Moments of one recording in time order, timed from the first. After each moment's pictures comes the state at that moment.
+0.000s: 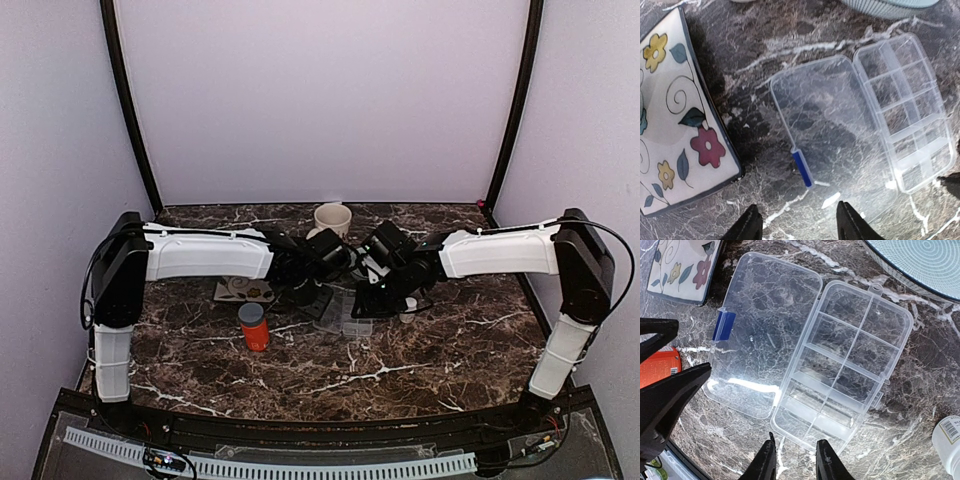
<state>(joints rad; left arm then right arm) -0.99 2.06 1.61 -0.80 -0.29 -0.46 0.85 1.76 1.17 -0.51 -0.15 0.61</state>
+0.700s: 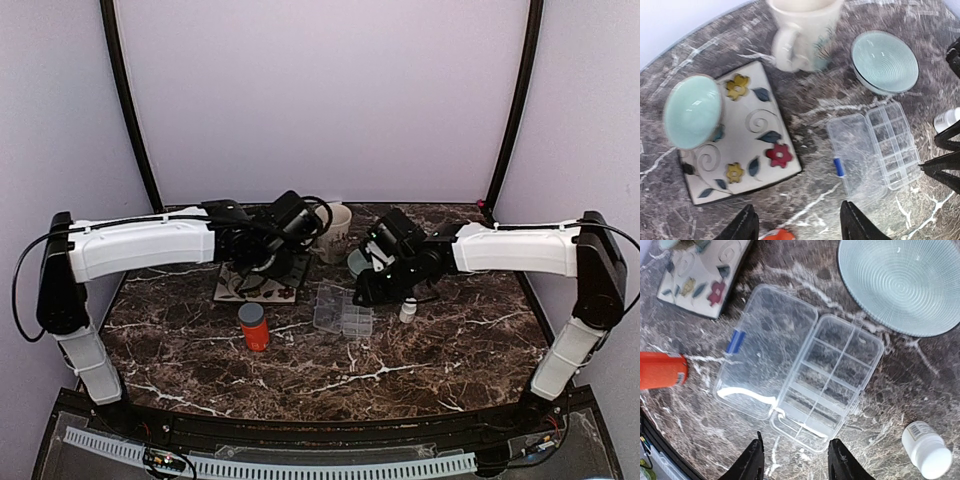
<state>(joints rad) -0.99 1.79 1.54 -0.78 -0.45 -0.48 0.85 1.69 1.19 -0.54 -0.07 0.54</state>
